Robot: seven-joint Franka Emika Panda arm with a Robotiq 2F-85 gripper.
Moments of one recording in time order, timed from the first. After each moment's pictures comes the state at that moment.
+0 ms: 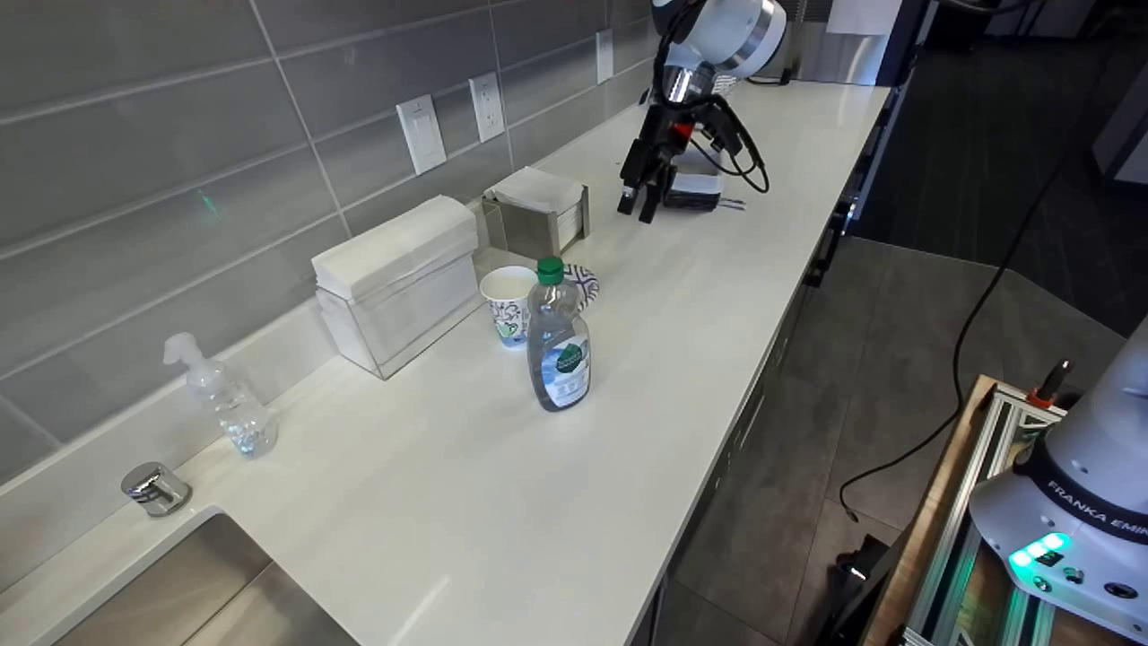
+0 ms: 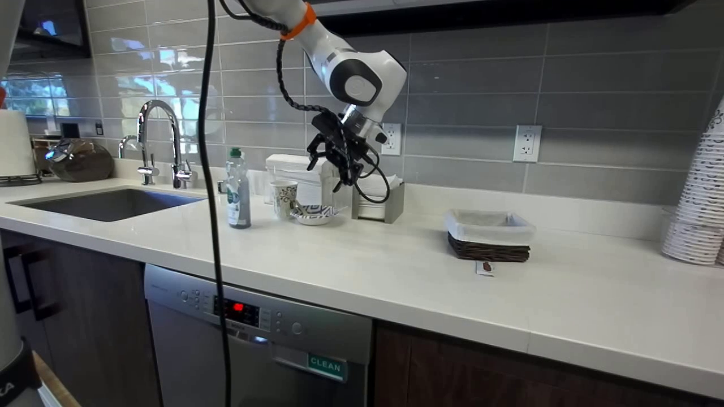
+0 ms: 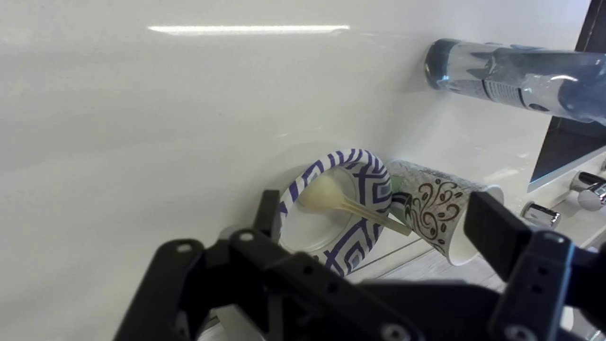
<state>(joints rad) -0.07 0.29 -0.10 -1.80 0.64 1.89 -0.63</state>
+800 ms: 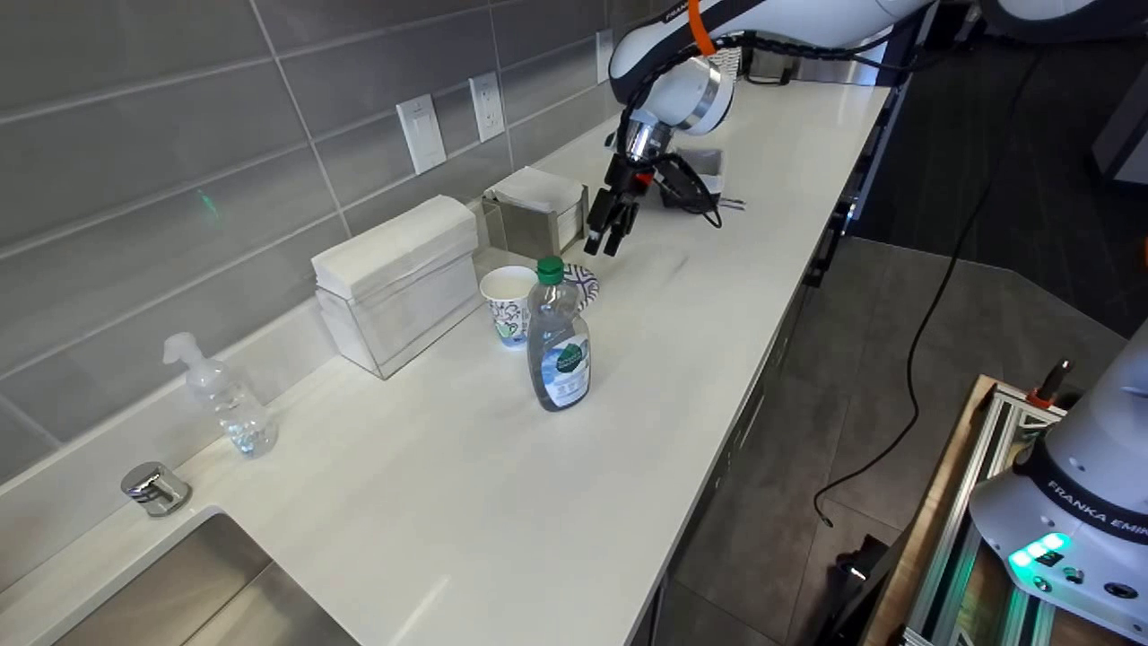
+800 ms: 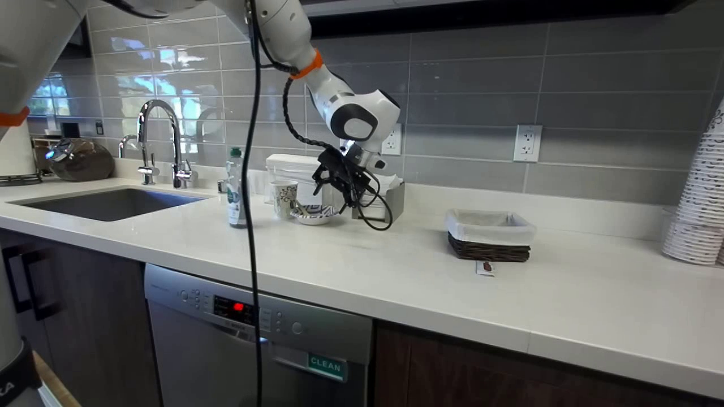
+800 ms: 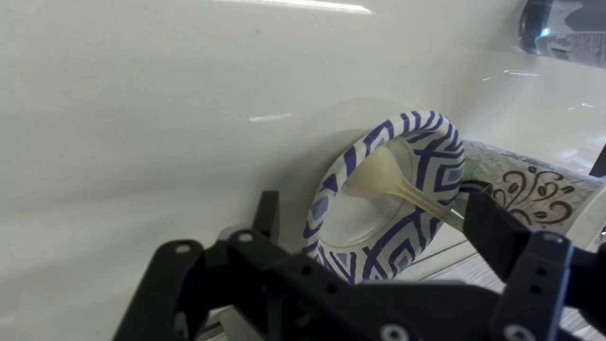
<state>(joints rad) -0.11 0.49 0.02 -1.69 0.64 2.06 -0.71</state>
